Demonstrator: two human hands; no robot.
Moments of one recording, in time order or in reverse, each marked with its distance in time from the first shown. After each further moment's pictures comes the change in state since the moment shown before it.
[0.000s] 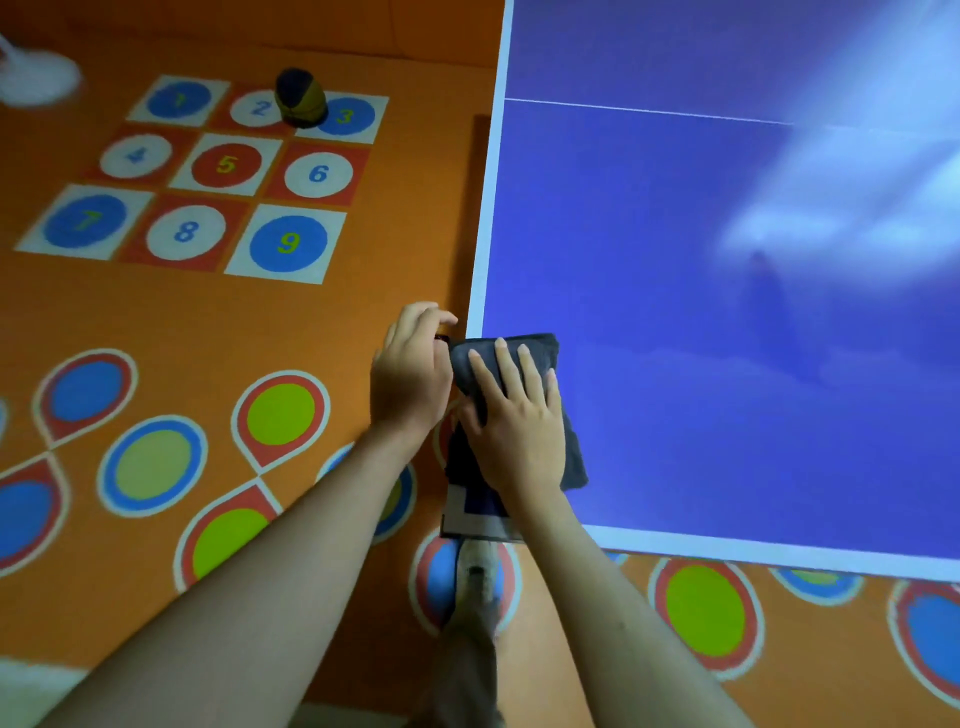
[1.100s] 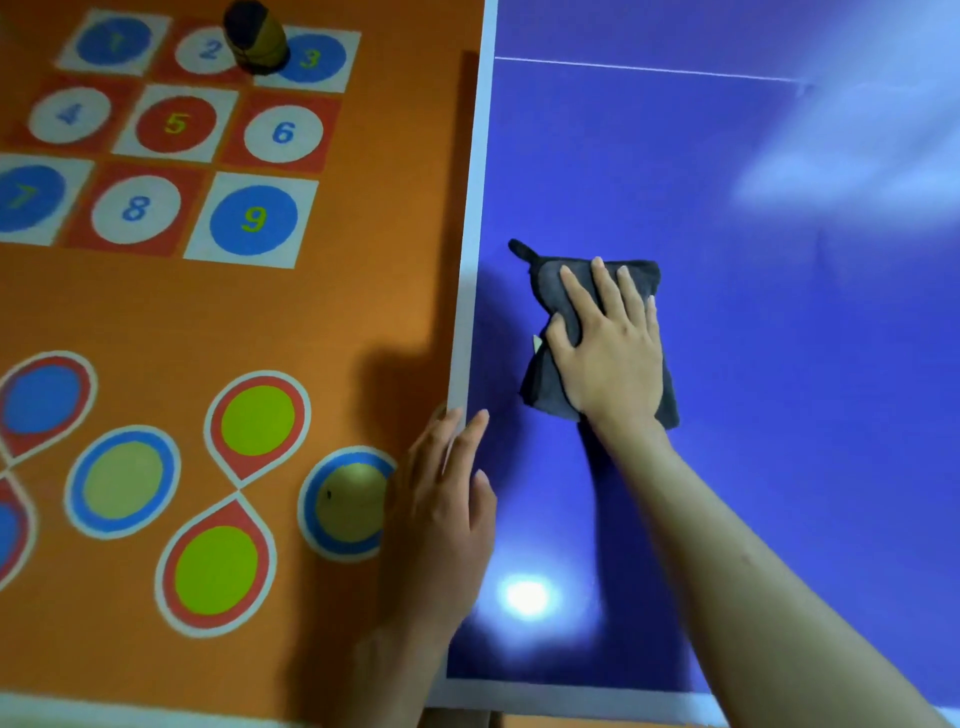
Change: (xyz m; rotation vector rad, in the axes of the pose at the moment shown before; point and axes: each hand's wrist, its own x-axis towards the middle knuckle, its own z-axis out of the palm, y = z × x) left_hand -0.025 0.025 0.031 -0.072 -0.322 -0.105; right_hand 0.175 0.107 0.001 -0.050 0.110 0.150
